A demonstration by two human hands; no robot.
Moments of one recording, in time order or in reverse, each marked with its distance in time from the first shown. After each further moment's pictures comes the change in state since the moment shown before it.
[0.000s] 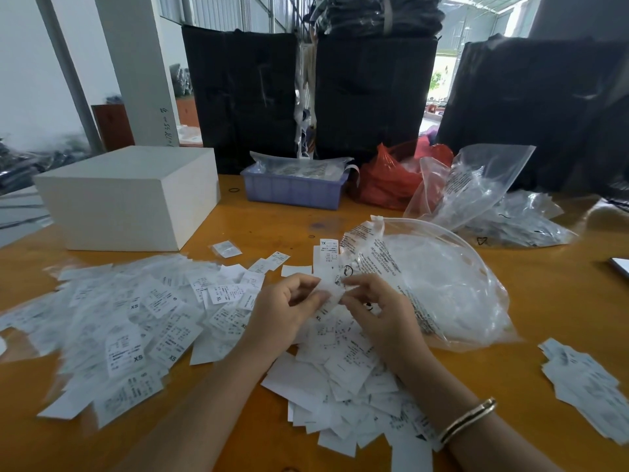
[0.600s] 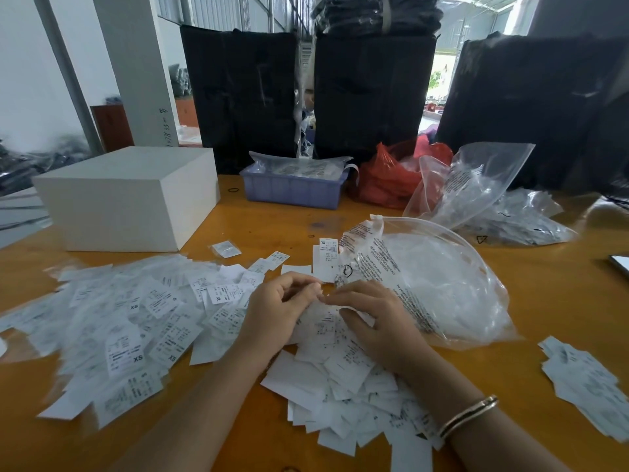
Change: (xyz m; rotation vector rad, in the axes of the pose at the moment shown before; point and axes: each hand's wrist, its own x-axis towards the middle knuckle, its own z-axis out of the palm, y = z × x) left_hand -0.001 0.004 -0.002 0.037 0.080 -0.015; right_hand 0.002 0.004 -0.003 -0.242 -0.149 -0.245
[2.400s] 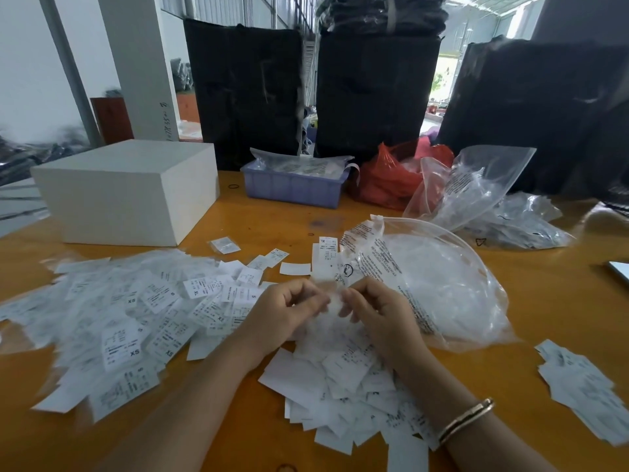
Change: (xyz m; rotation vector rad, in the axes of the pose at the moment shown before) left_hand -0.003 0.004 -0.007 -0.104 -0.289 -0.048; right_hand 0.002 -0.008 0.000 0.365 0.093 0.312
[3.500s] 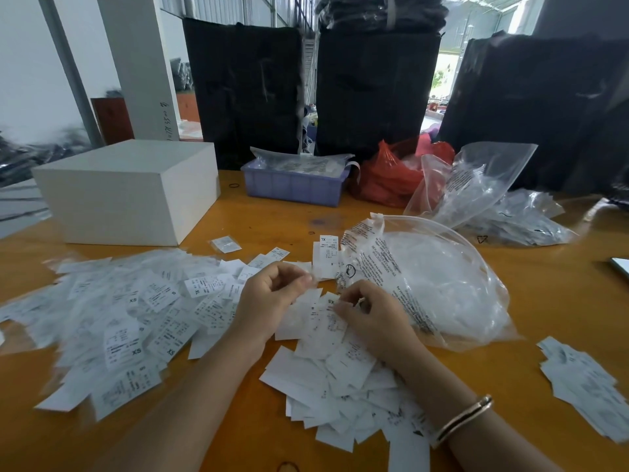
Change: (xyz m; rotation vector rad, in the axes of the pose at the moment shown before) left_hand 0.008 -0.006 -0.001 -0.096 0.348 -0.096; right_hand 0.007 0.011 0.008 -0.208 -0.076 0.142
